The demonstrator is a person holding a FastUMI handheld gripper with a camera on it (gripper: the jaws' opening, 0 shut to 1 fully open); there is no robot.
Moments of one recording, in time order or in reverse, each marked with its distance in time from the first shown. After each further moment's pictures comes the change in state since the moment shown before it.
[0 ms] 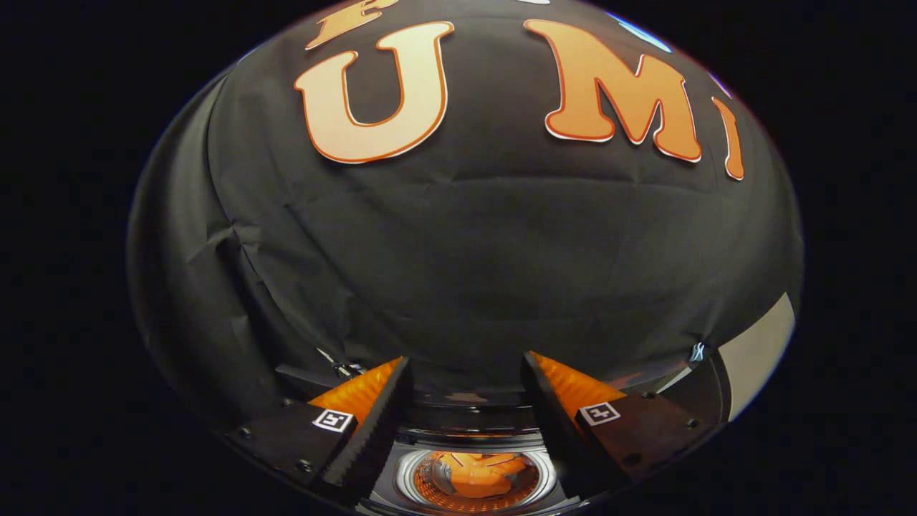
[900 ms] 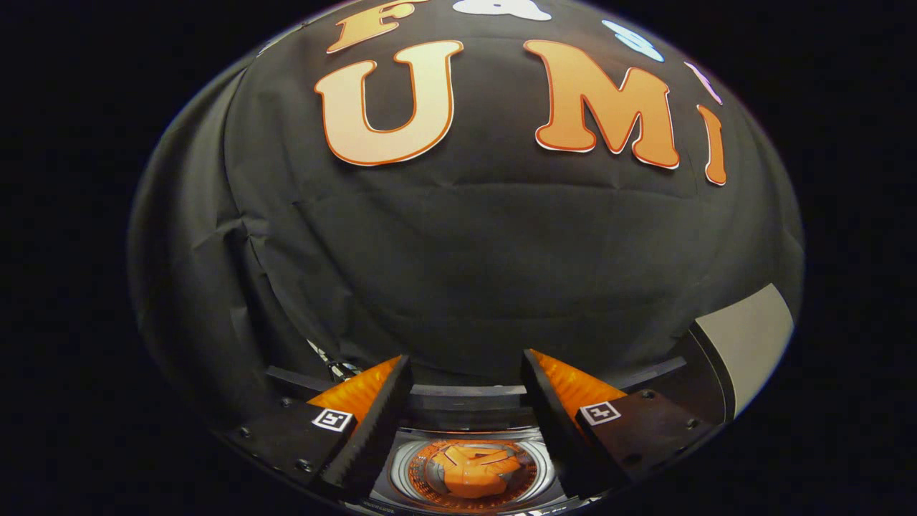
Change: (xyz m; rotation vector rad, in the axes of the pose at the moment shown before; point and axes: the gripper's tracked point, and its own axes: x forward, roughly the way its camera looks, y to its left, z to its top) arm -0.054 0.004 -0.035 -0.021 -0.072 -0.029
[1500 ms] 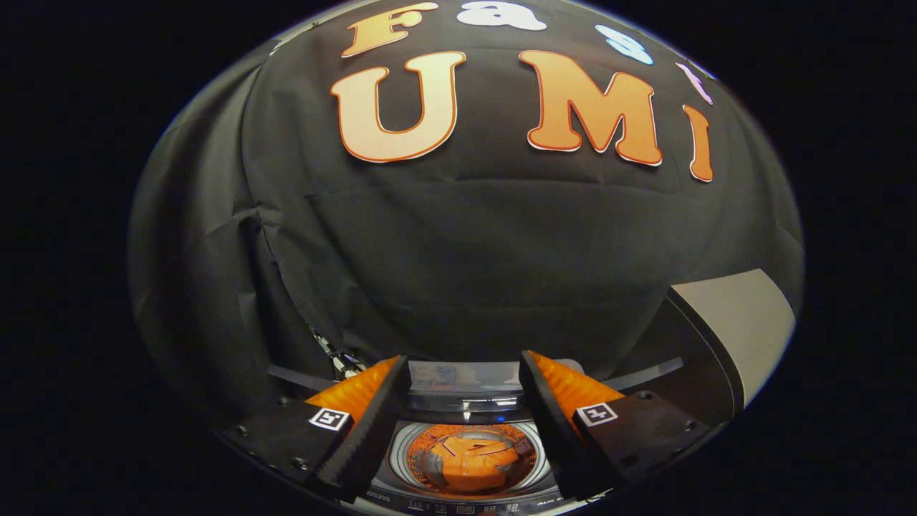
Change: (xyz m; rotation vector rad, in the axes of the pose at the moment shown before) arm -0.050 0.001 -0.048 -0.012 -0.023 0.002
